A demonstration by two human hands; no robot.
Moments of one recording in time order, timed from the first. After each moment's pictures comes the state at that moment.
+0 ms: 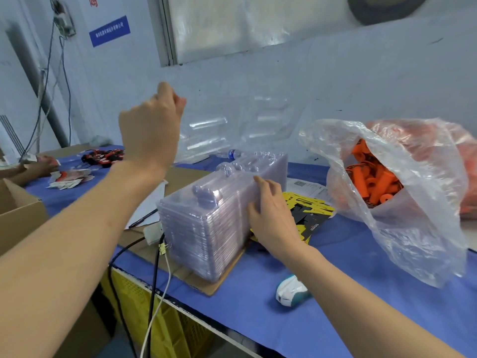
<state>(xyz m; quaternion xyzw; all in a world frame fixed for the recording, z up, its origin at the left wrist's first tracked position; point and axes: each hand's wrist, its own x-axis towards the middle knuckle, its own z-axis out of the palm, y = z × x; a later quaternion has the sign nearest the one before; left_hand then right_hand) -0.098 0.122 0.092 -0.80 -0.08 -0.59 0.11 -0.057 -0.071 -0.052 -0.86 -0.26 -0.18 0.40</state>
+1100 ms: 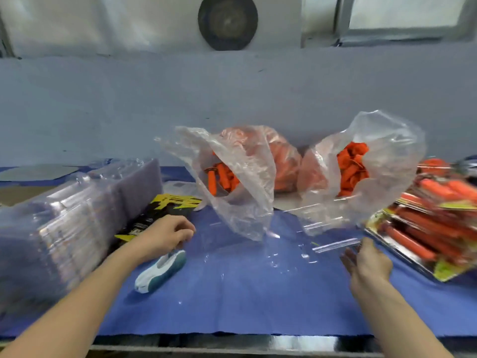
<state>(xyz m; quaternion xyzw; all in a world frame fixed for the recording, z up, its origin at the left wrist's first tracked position) -0.076 -0.096 -0.070 -0.93 0.13 0.01 -0.34 -0.165 -0.466 -0.112 -0.41 0.35 -0.32 0.78</state>
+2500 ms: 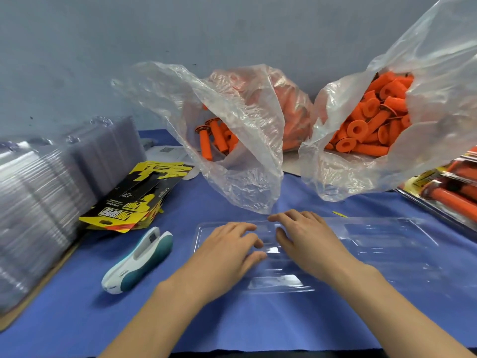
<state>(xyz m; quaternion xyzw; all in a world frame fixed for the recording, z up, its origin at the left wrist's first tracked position) -0.079 -0.203 -0.166 -0.93 0.36 -0.05 -0.11 -0.092 -0.405 -0.174 -0.99 -0.07 -0.12 0.07</state>
